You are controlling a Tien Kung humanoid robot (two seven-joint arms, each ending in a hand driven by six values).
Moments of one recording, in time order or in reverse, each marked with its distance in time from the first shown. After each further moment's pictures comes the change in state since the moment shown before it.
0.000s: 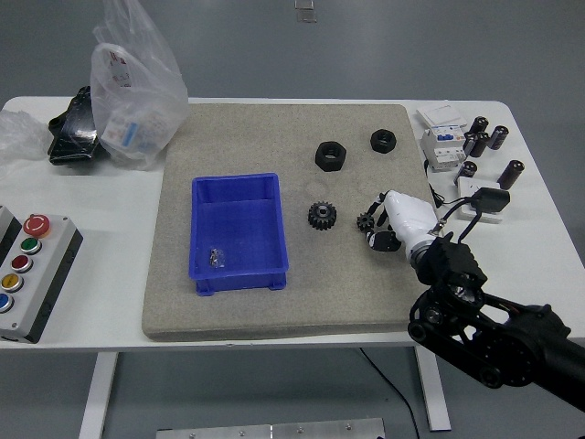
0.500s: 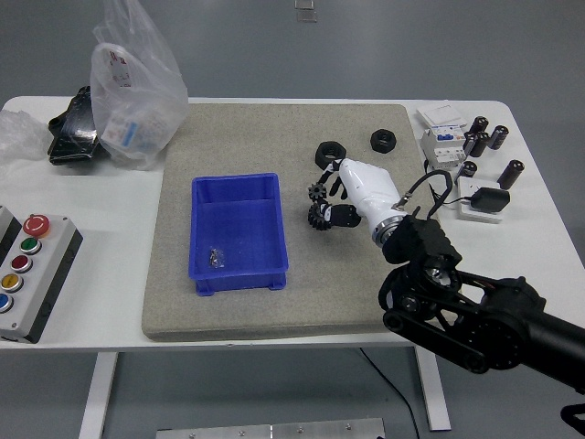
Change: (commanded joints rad) left arm 0.001 0.000 0.003 0.000 -0.002 0.001 0.004; right arm 0.136 0.043 -0.119 0.105 0.056 -0.049 0.041
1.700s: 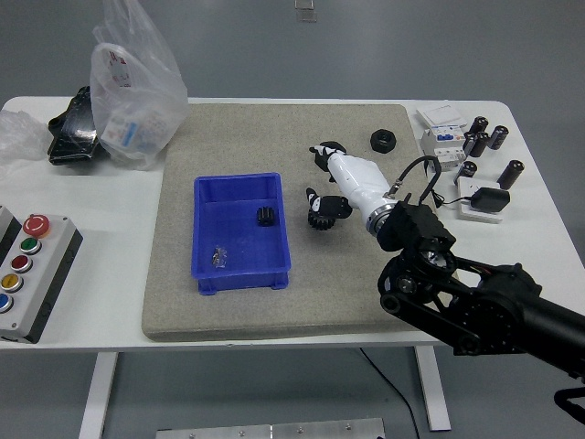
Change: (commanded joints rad) left arm 0.000 -0.001 -0.010 0.000 0.012 0.001 0.006; right arm 0.016 0.000 0.041 -0.117 0.050 0.102 0.052
